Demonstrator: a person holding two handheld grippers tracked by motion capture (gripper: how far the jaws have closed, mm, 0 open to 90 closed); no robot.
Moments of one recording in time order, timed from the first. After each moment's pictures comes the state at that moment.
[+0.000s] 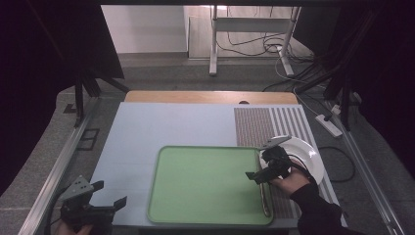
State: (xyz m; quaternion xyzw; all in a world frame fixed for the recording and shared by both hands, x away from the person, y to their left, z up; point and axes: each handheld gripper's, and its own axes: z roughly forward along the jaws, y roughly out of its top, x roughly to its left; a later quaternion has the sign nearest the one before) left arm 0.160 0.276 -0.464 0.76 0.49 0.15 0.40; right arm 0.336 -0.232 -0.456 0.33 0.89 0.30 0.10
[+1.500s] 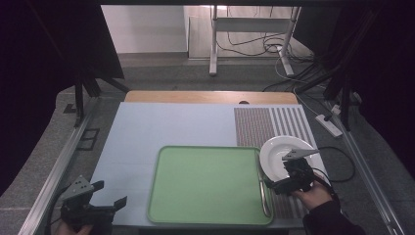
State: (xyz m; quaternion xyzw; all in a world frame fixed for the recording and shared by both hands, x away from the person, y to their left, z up) left arm 0.161 0.276 -0.464 0.76 0.50 0.15 0.40; right arm 0.301 -0.287 -0.456 0.39 0.86 0.31 0.12
